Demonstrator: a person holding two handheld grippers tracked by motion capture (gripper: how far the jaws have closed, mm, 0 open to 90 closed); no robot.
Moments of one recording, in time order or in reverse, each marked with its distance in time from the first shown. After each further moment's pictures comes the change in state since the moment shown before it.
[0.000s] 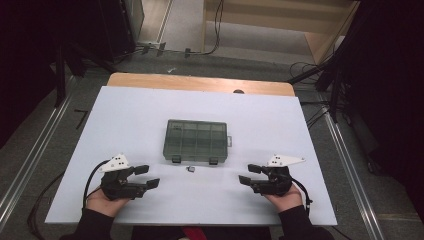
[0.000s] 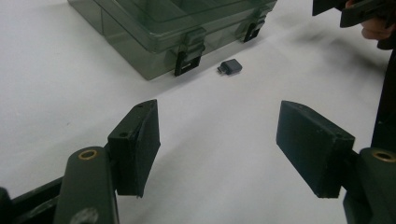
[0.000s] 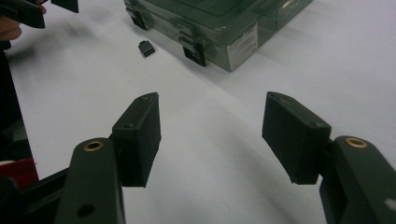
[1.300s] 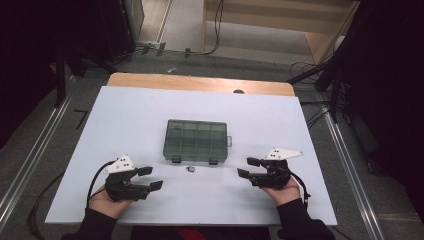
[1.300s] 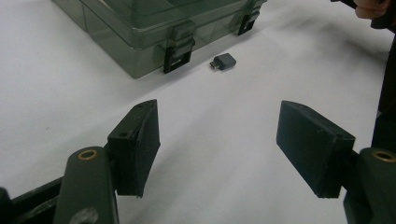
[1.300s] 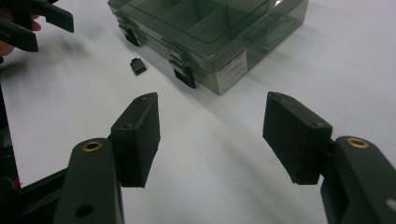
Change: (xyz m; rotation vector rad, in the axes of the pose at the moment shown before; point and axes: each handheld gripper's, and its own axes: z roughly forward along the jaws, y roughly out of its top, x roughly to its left) left arm -0.006 0.000 0.010 0.026 0.000 0.029; right arm -0.006 0.016 0.004 -0.022 -0.014 -0.022
